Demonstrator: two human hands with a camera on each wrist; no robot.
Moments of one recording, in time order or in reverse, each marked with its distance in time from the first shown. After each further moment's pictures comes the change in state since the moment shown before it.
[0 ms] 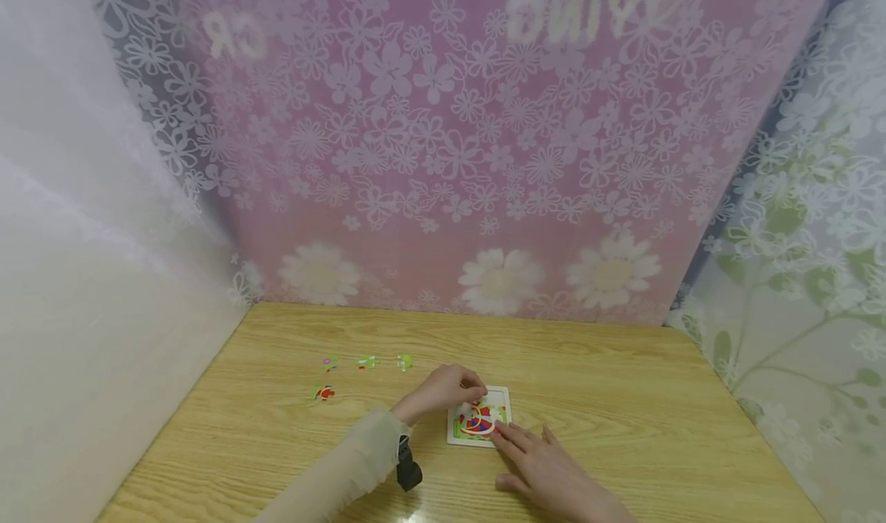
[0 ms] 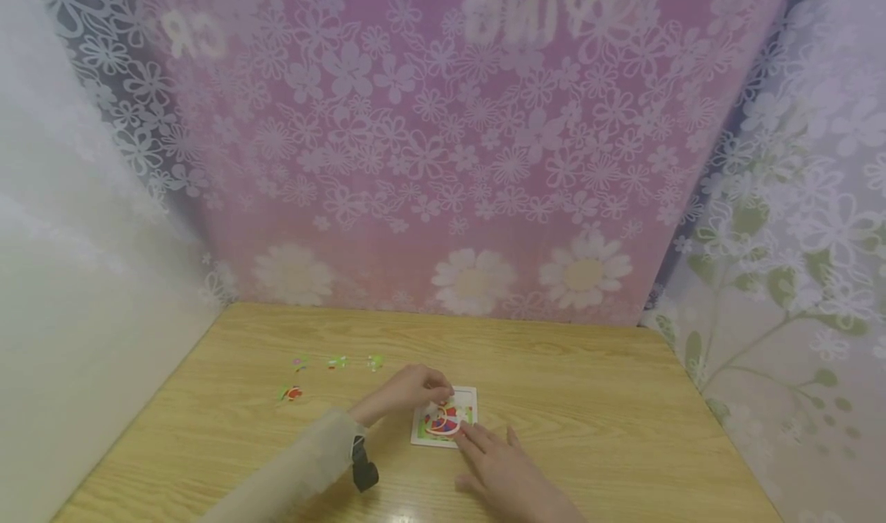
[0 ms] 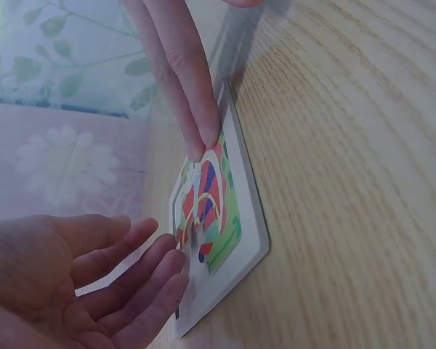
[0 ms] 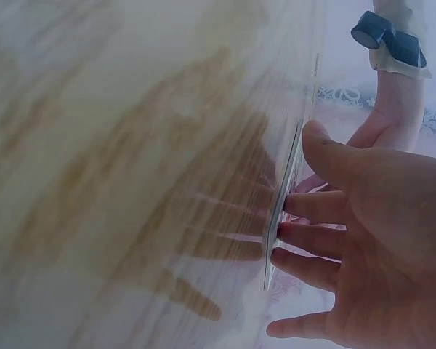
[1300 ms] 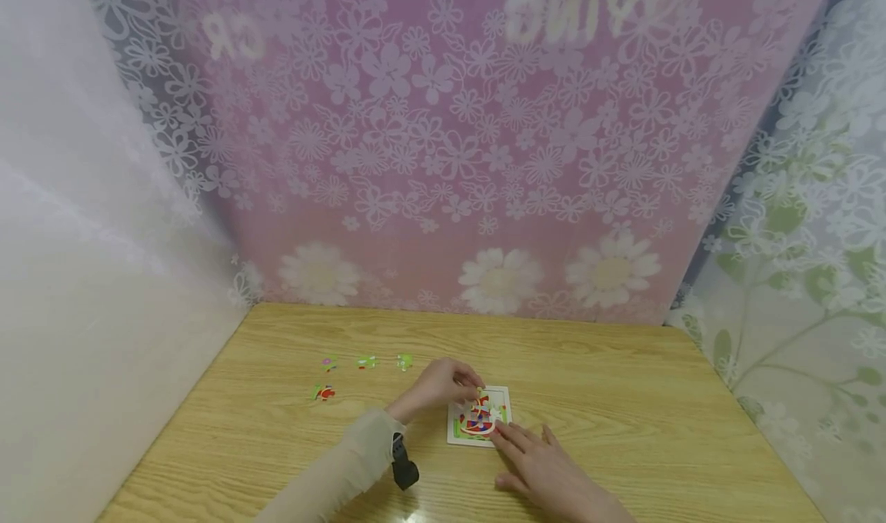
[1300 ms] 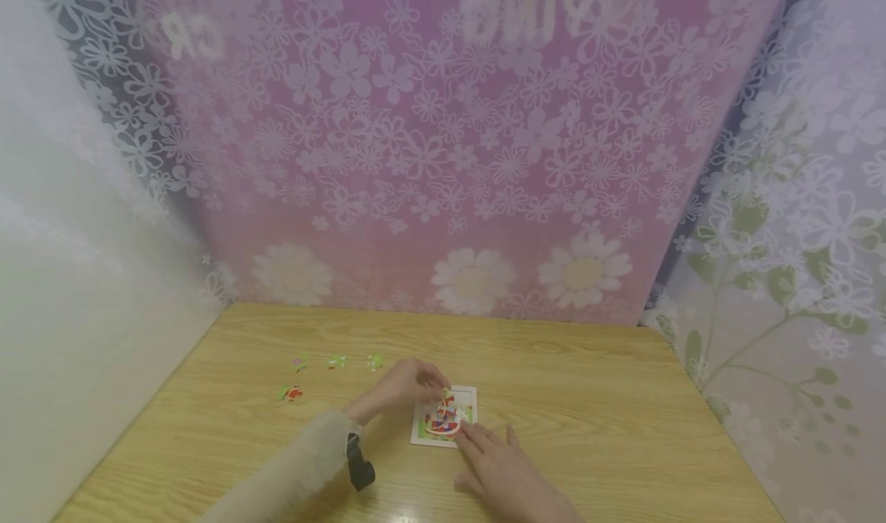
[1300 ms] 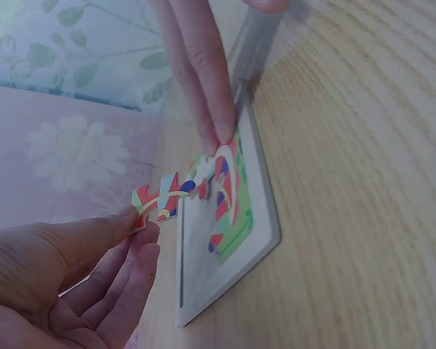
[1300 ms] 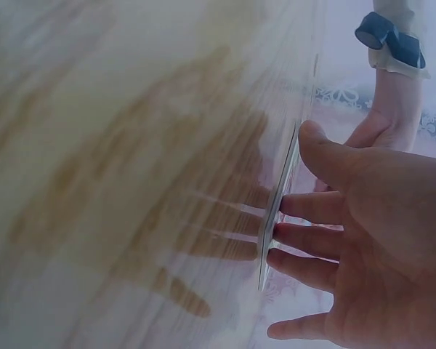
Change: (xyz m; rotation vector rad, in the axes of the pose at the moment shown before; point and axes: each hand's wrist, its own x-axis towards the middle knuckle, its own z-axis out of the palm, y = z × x) left_hand -0.005 0.002 -0.008 -0.206 0.059 -0.002; right_hand 0.000 -0.001 0.002 -0.062 0.069 -0.026
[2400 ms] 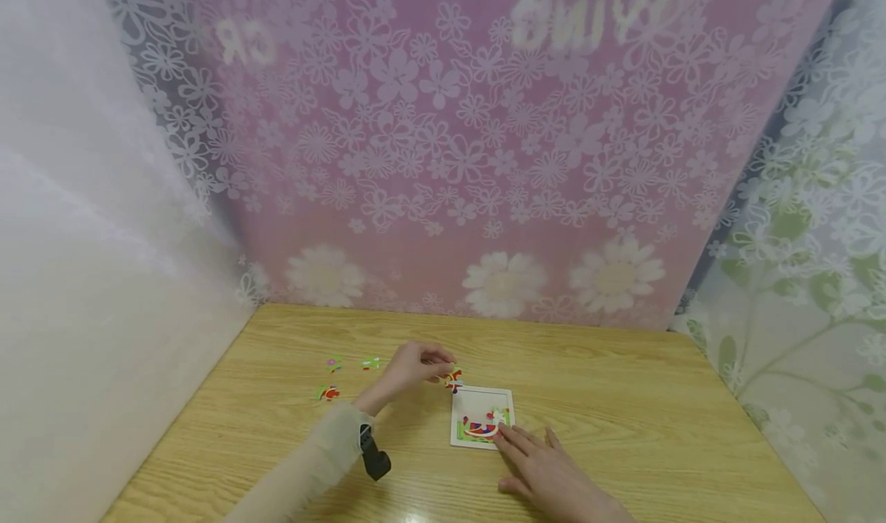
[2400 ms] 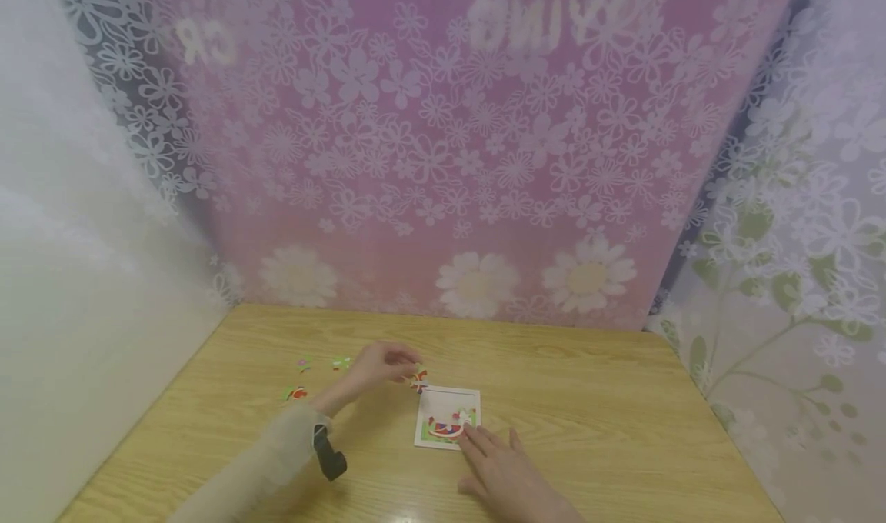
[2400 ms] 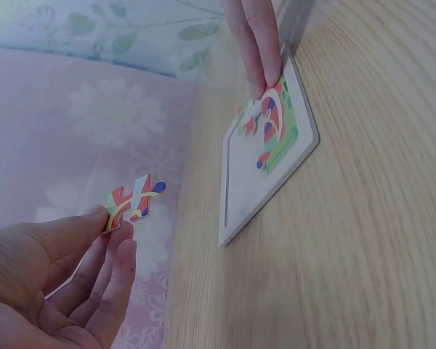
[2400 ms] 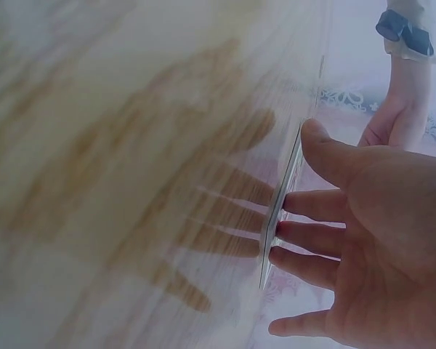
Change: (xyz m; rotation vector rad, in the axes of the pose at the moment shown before) left_hand -0.019 -0.015 -0.053 -0.125 0.118 0.046; right_hand 0.000 -0.003 -0.002 0.021 -0.012 0.012
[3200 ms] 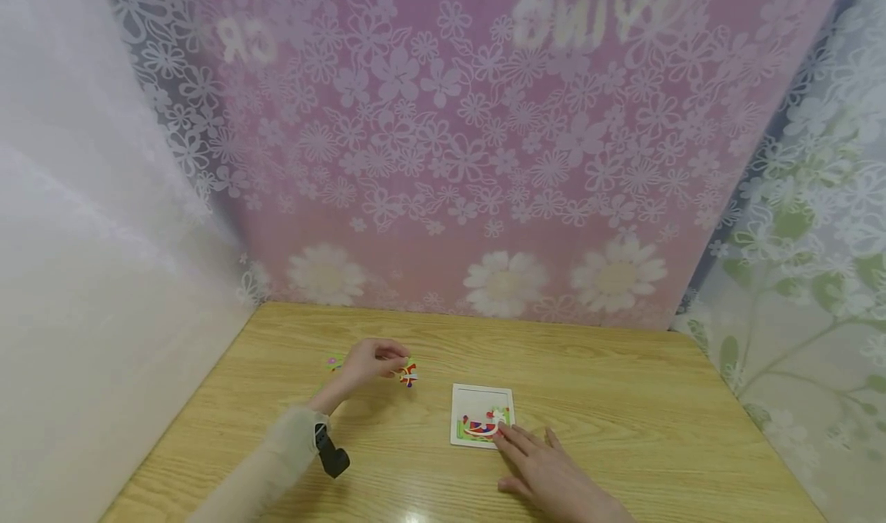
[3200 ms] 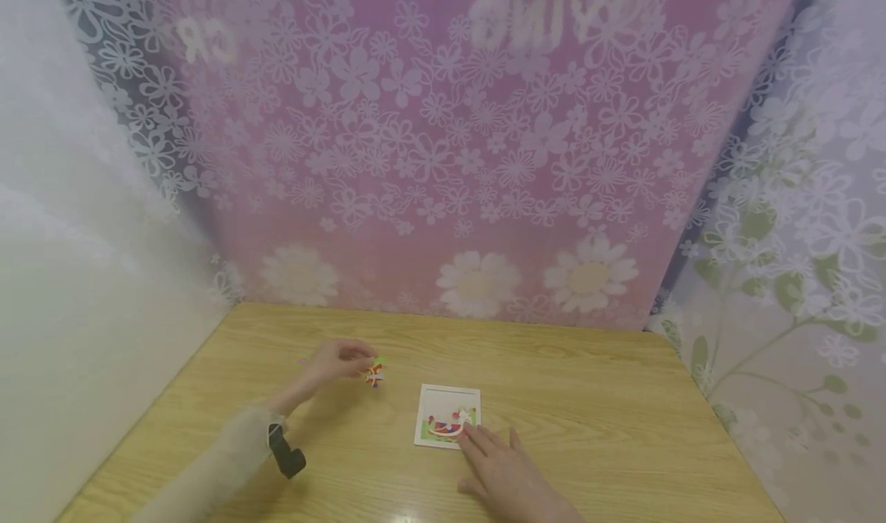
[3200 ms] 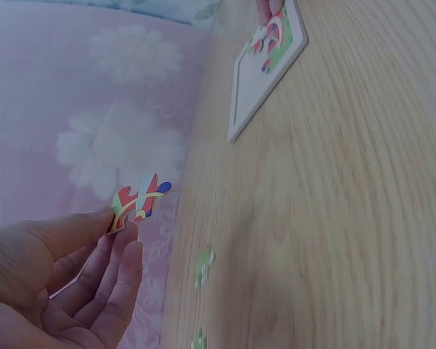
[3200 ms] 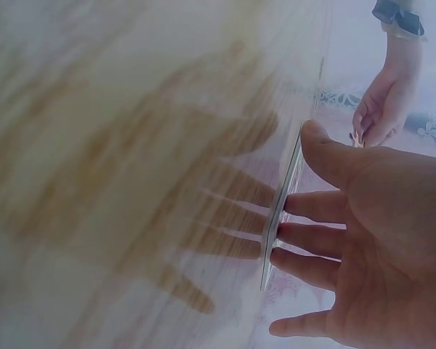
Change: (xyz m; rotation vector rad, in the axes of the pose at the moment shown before) left_hand -0.033 -0.024 -0.059 0.048 0.099 -0.088; right_hand -0.001 0.001 0.001 0.010 -0.013 -0.006
